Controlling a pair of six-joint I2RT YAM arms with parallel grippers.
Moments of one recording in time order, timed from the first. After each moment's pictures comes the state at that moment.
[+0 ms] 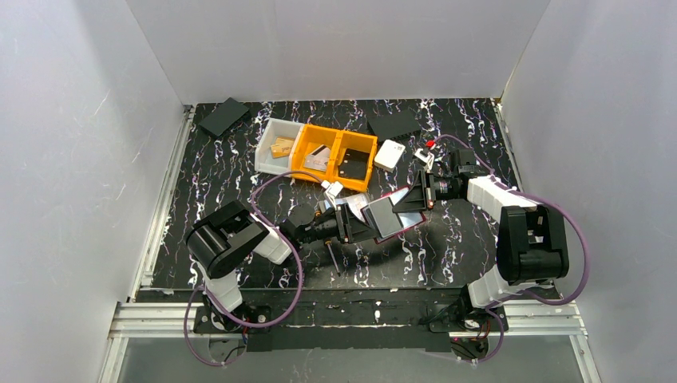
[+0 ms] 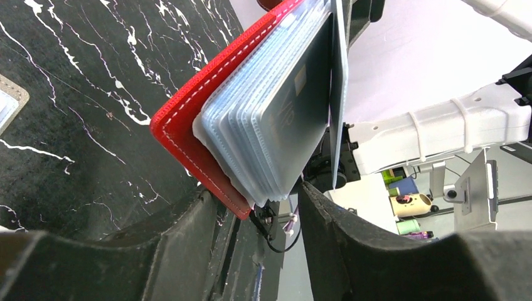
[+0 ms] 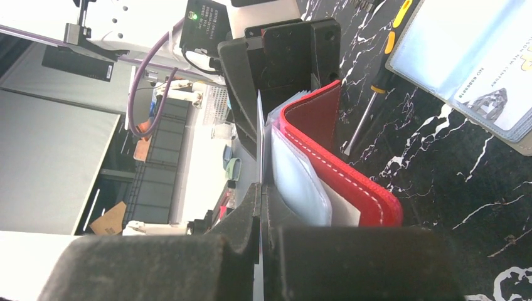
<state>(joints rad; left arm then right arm) -0.82 1.78 0.48 1.26 0.52 -1.06 0.11 1.55 0.88 -0.43 -1.51 0.07</state>
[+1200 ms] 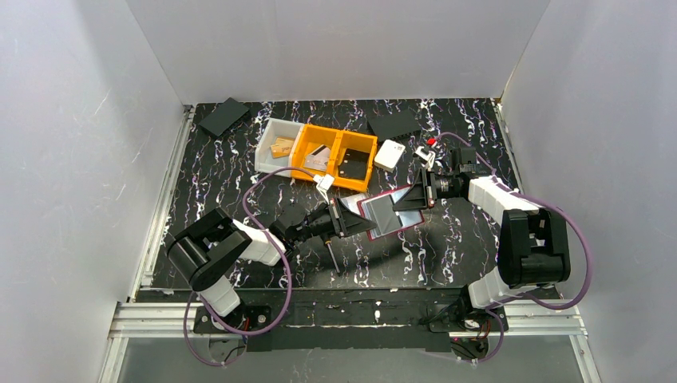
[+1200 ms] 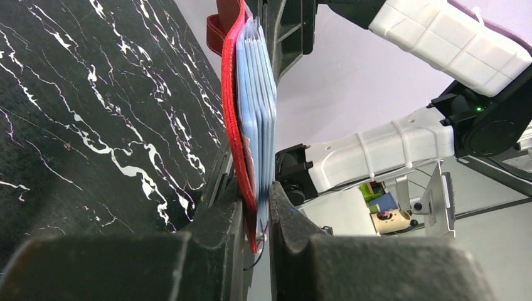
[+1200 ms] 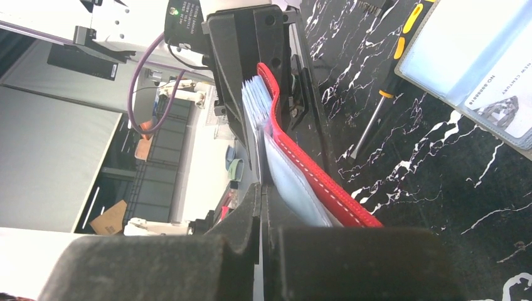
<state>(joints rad) -0.81 1.65 0.45 1.27 0.47 -1.13 0.11 1.53 0.89 -0.42 -1.53 0.12</state>
